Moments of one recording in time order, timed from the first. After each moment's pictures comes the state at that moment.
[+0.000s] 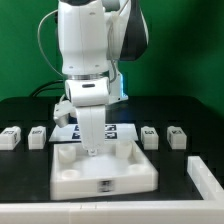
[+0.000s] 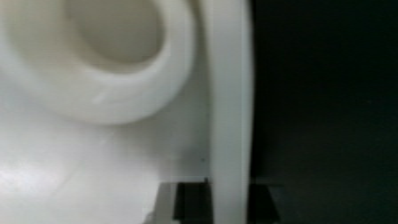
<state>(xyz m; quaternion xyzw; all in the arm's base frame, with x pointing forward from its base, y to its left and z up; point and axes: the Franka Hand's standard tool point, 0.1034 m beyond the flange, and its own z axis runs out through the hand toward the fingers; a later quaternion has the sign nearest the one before) 0.435 -0.030 0.006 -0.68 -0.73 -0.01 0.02</state>
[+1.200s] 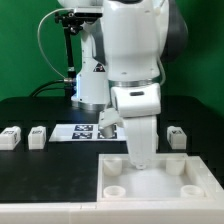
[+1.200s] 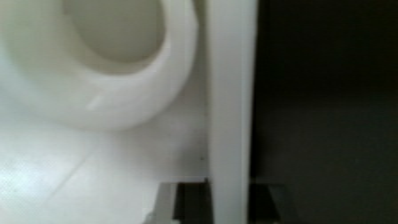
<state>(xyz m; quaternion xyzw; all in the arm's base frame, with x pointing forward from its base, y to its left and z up) 0.503 0.061 0.006 -0.72 -0.69 -0.03 0.03</state>
